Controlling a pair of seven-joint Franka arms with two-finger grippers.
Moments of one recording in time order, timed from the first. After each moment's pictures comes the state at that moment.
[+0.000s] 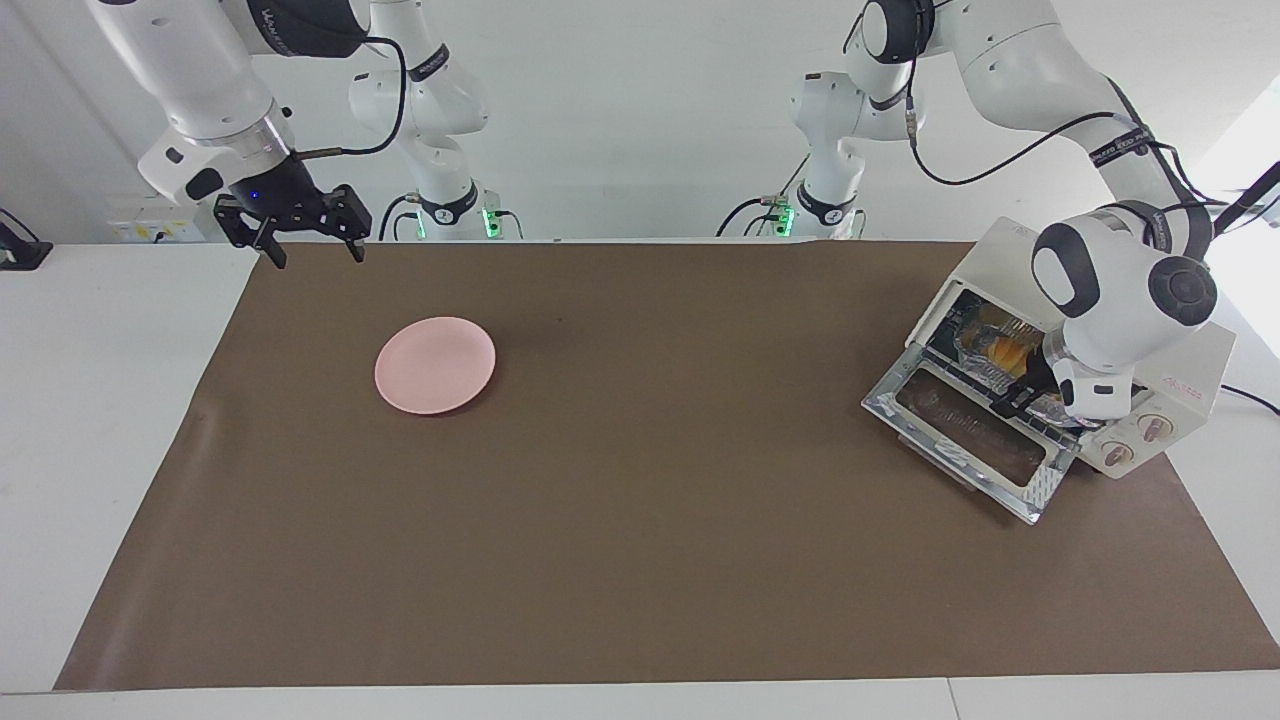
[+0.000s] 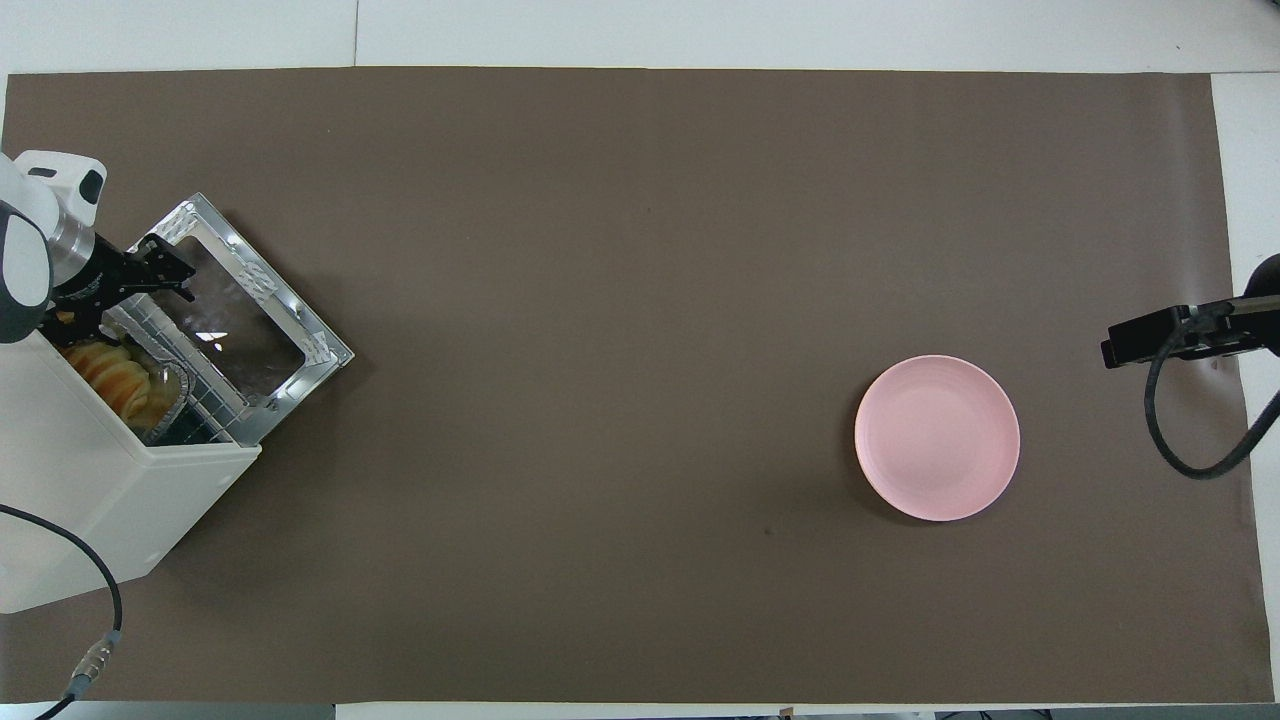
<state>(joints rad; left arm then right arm) -0.29 0.38 0.45 -1.72 -0.04 1.93 -0.42 -0.06 -0.08 0.04 -1.69 0.01 1.53 -0.09</state>
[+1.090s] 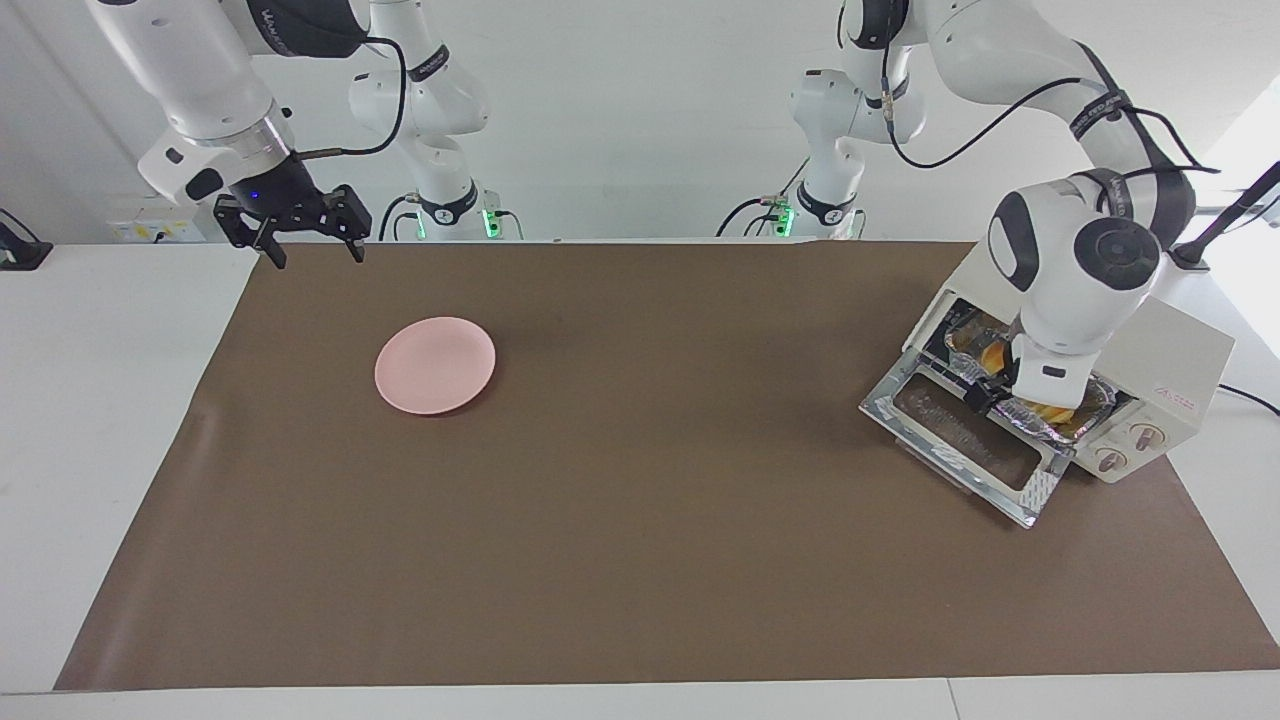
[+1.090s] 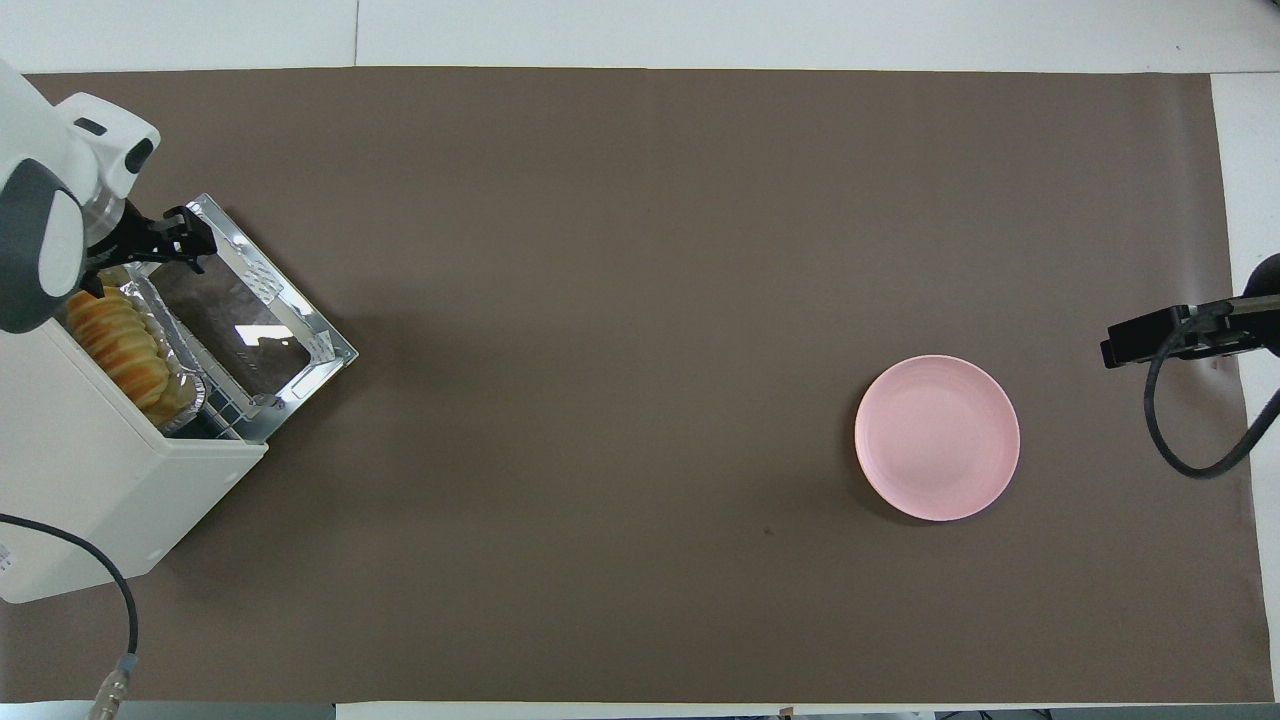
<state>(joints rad) -0.43 0.27 0.47 -1.61 0.12 1.78 -0.29 -0.06 -0.08 0.04 -1.69 0.01 1.53 -0.09</state>
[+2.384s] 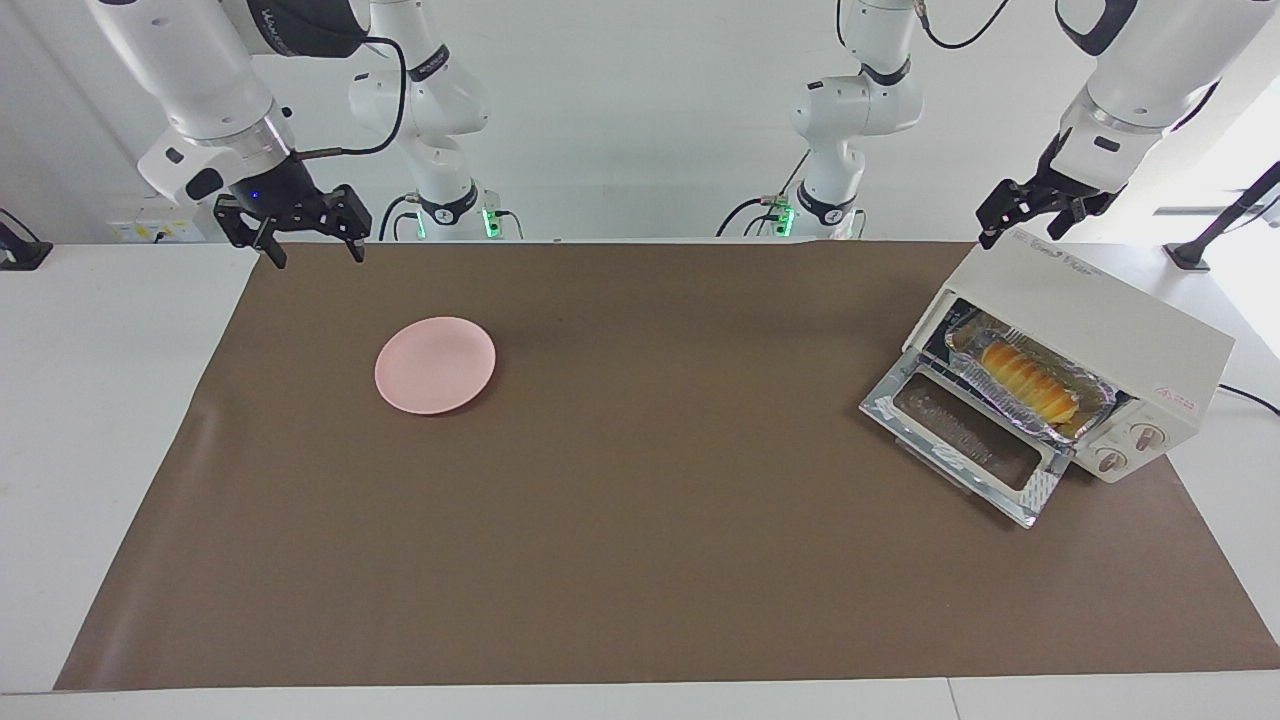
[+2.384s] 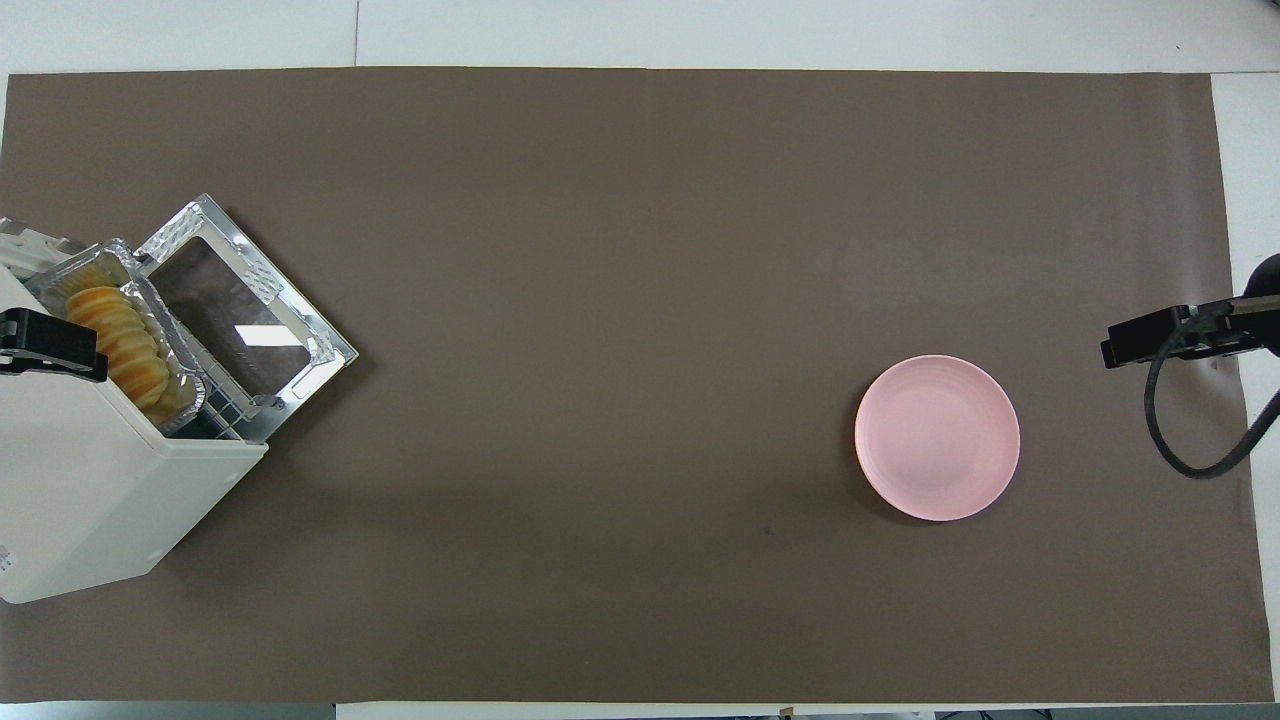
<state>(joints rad) 0.04 -0.08 -0.05 -1.65 0.03 1.46 -0.02 -0.06 -0.08 0.04 -1.69 0.01 1.53 -0.09</state>
